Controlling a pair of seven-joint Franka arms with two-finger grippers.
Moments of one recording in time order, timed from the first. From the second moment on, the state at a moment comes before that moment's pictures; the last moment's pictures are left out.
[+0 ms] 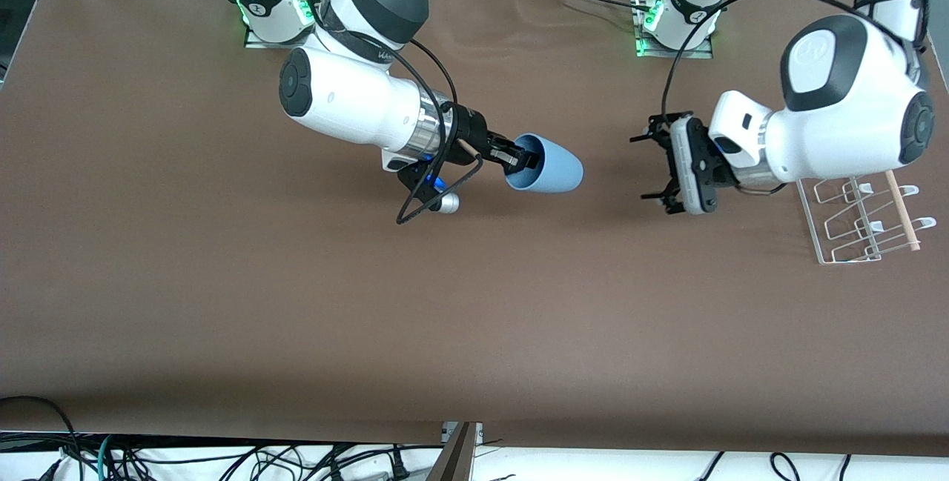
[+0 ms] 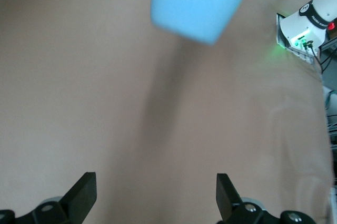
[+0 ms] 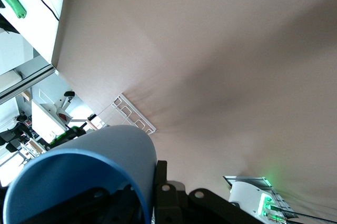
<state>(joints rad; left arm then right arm) -0.16 0.25 -0.05 -1.65 -0.60 1.76 1.19 0.35 0.61 0.46 -1.23 0.54 2.23 1.10</state>
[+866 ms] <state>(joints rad) -0.31 0.31 -0.06 -1.54 -0.68 1.89 1.21 0.35 0.61 0.46 -1.23 0.54 2.24 1.10</state>
